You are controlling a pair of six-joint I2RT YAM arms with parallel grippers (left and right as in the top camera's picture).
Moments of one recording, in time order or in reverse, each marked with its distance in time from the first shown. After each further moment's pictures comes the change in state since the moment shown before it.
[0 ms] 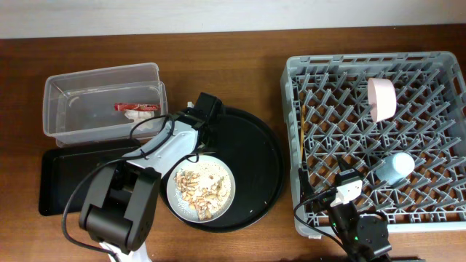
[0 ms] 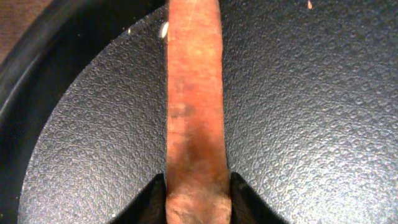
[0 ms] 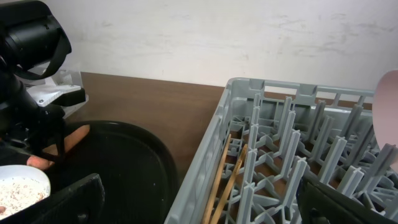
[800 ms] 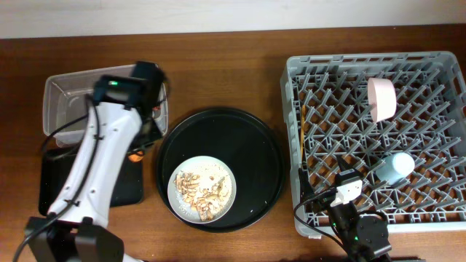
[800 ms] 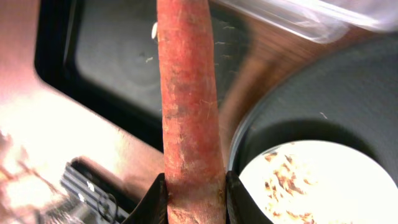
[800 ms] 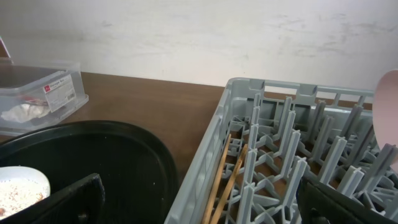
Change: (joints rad) left arm 0.264 -0.236 0.389 -0.892 -0.166 -0.304; right arm 0.000 0.000 0.000 0.000 0.000 0.000
